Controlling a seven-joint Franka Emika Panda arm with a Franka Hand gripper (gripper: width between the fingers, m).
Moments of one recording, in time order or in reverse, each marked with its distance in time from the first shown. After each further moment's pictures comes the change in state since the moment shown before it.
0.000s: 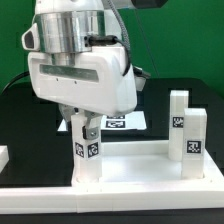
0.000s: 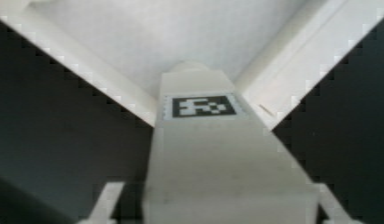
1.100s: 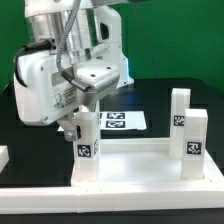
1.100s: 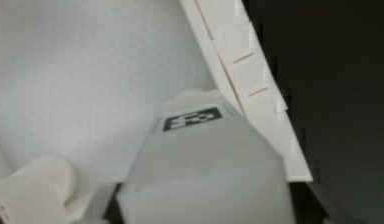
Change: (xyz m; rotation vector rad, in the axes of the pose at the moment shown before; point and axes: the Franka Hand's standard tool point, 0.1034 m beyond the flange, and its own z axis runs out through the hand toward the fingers) arm -0.004 0.004 -0.001 -0.017 -0.066 0.977
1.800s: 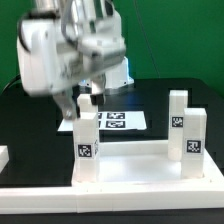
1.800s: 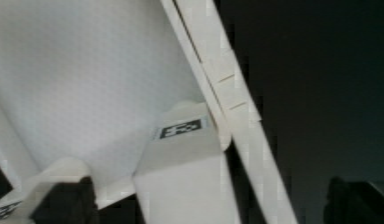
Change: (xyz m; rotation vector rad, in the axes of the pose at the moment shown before) arm -0.020 -0.004 -0.048 0.053 -0.062 -0.033
